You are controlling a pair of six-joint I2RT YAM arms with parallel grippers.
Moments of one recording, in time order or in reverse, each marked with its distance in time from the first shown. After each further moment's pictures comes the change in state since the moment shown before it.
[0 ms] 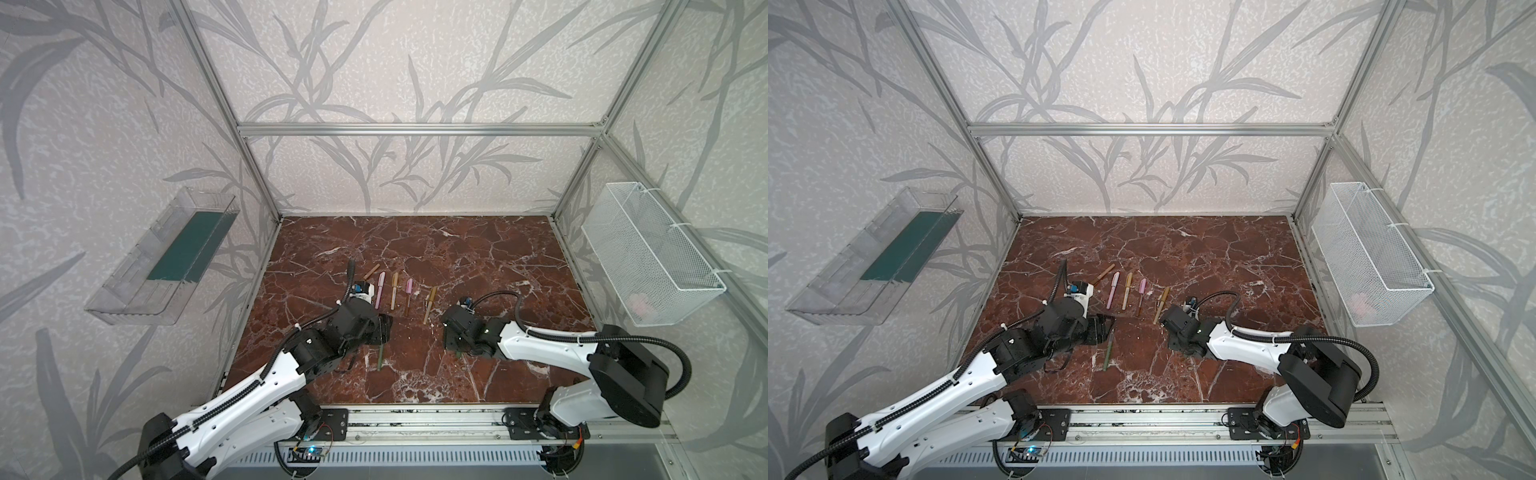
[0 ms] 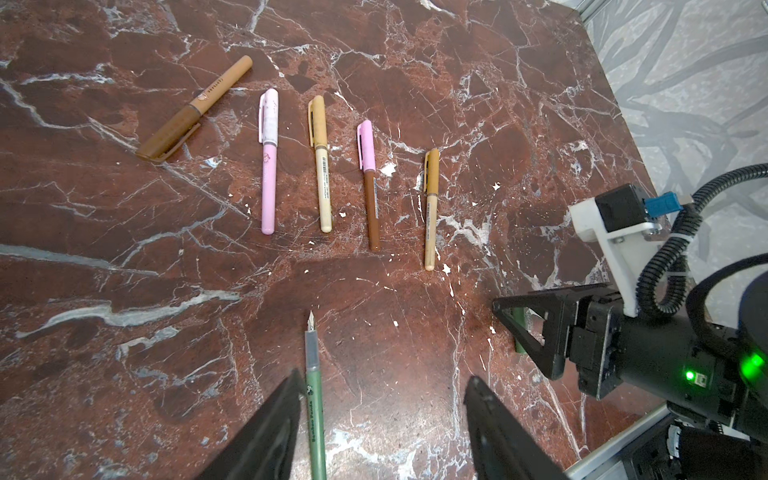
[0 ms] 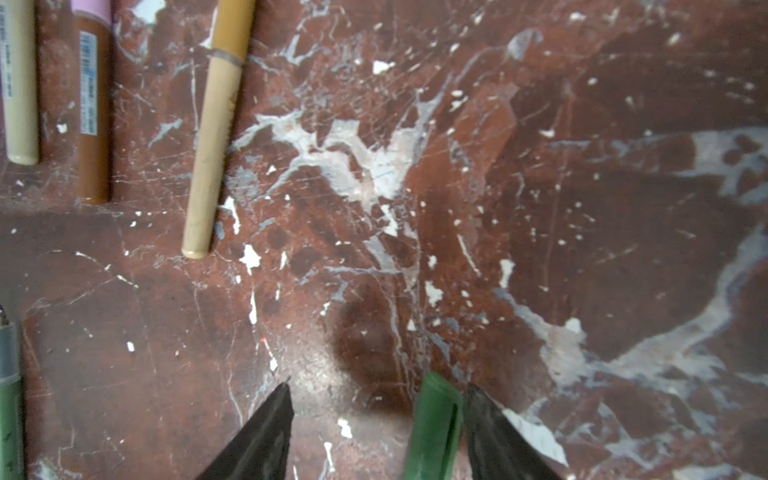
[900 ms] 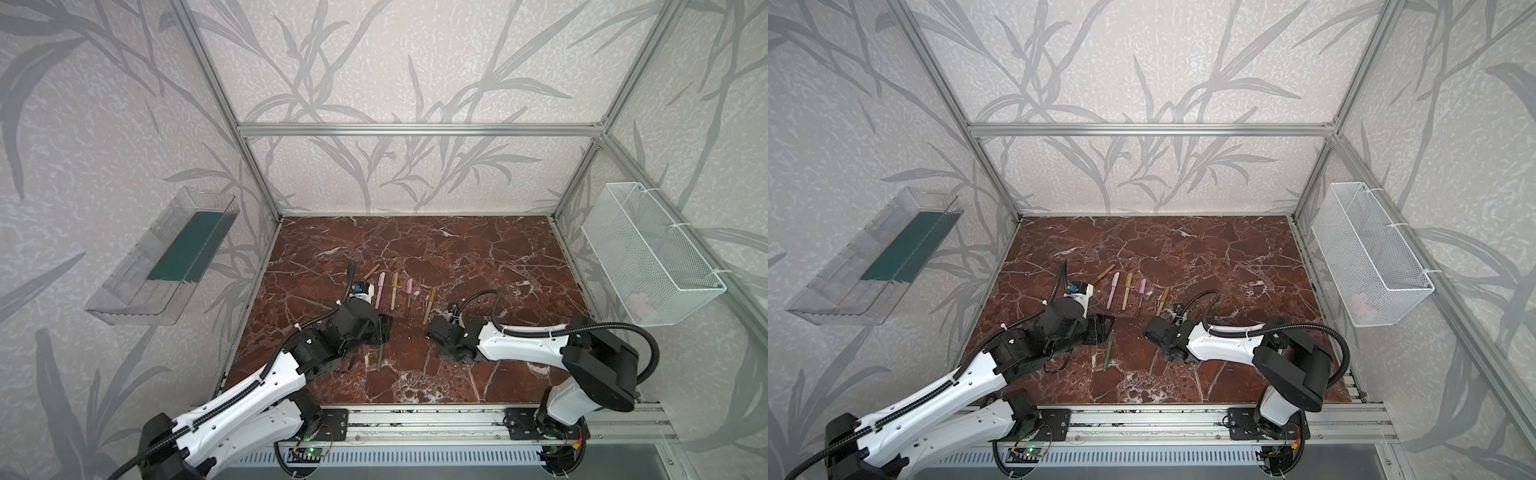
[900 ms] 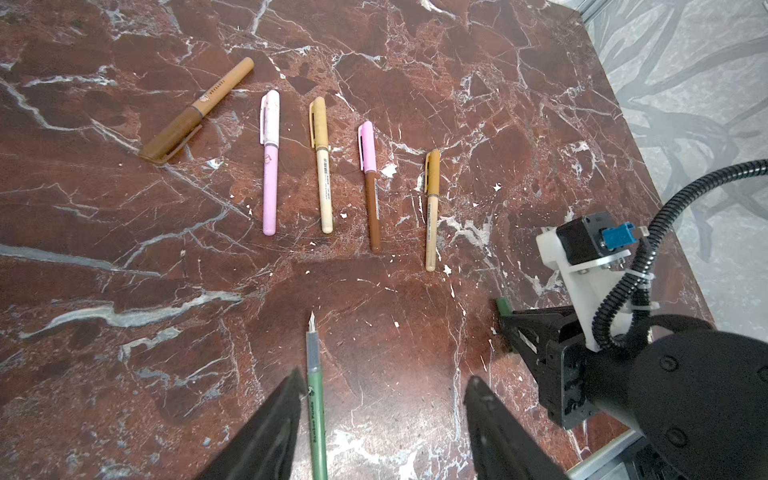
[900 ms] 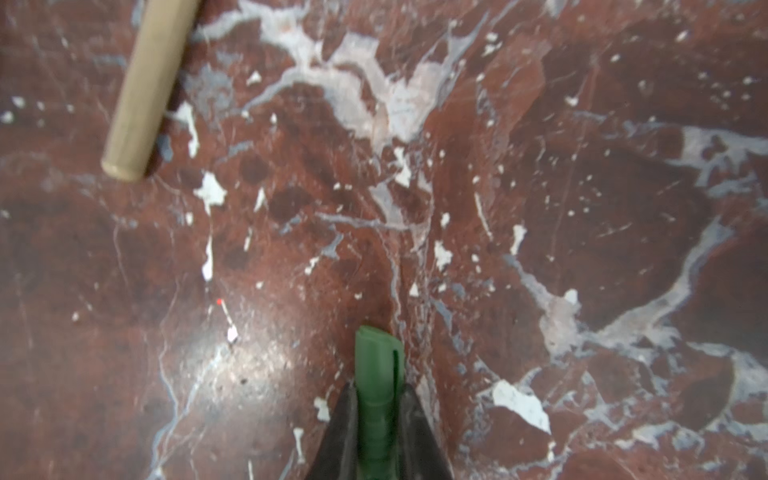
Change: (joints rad) left arm 0.000 -0.001 0.000 0.000 -0.003 0.001; right arm 0.111 0.142 0.095 -0.144 0.112 -0.021
